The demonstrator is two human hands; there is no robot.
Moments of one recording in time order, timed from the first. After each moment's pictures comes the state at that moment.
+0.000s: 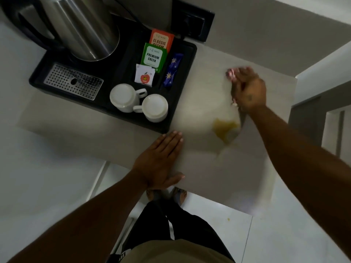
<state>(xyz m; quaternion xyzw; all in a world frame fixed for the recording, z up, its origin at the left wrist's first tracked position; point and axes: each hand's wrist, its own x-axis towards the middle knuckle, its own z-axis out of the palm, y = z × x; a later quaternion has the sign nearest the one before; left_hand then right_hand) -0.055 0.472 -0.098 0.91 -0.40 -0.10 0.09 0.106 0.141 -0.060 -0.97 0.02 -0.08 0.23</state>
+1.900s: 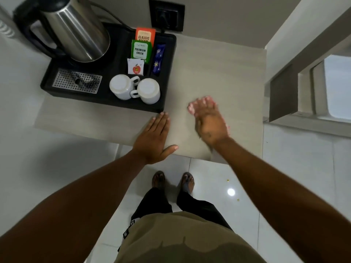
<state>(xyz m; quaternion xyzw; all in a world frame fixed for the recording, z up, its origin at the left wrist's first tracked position) -0.071 0.493 -0.098 0.92 -0.38 -0.09 0.07 -0.077 0.242 -0.069 -0.98 0.01 0.04 0.18</state>
